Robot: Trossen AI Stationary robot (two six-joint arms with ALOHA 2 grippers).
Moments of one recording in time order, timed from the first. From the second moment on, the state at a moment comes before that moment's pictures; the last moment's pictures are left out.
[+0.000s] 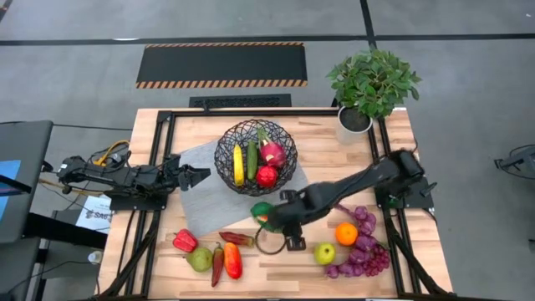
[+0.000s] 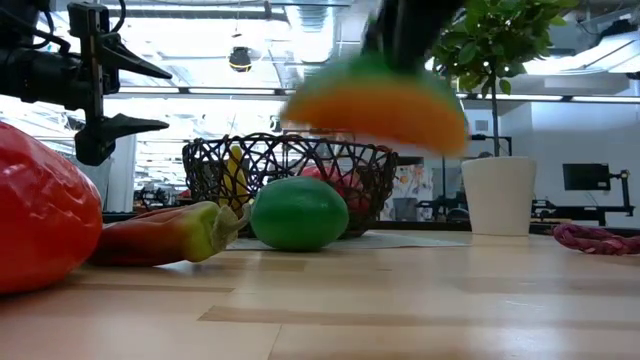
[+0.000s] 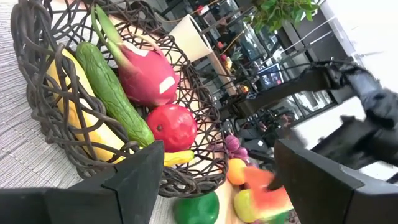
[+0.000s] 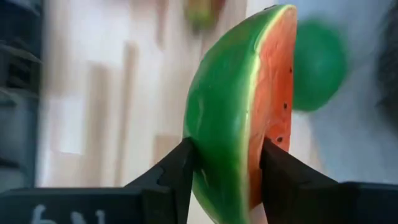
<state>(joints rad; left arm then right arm) -0.18 0.13 0.03 0.01 -0.45 -1.03 0.33 1.88 1.66 -0.91 -0.01 0.25</state>
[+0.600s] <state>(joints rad) -0.18 0.13 0.03 0.01 -0.46 -1.03 -0.01 1.77 1.66 -0.40 0.06 0.74</state>
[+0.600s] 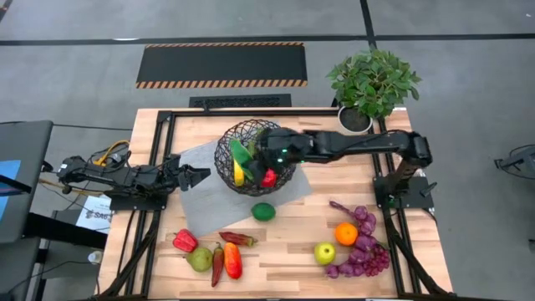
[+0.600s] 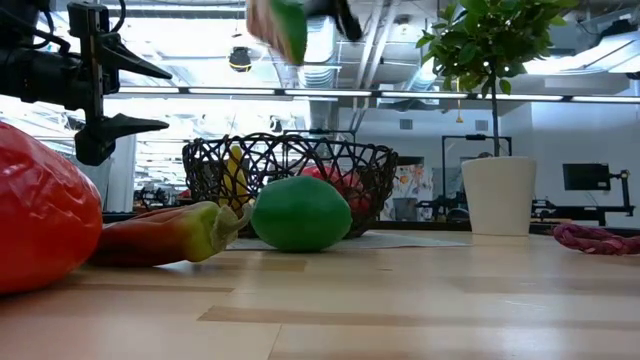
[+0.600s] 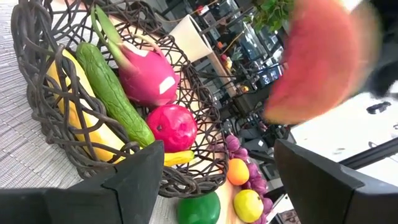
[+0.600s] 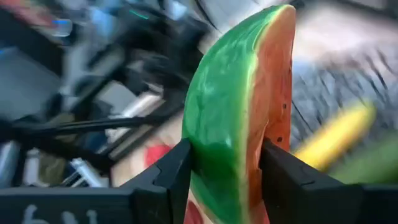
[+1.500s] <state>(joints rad) -0.18 0.15 0.03 0.01 -0.48 -1.04 -0.12 2.02 1.66 -0.31 0.05 0.98</state>
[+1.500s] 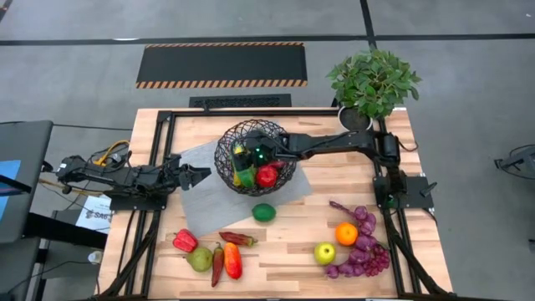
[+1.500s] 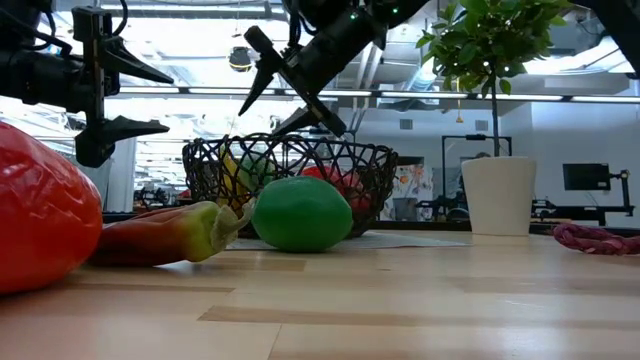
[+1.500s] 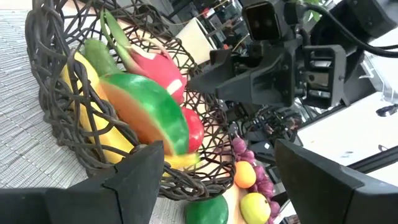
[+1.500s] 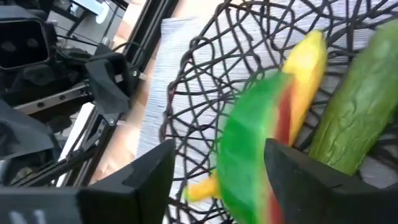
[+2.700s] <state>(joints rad) -0.18 0.15 0.03 0.01 -0.48 -1.03 0.56 1.67 1.51 -1.48 0.04 1.31</state>
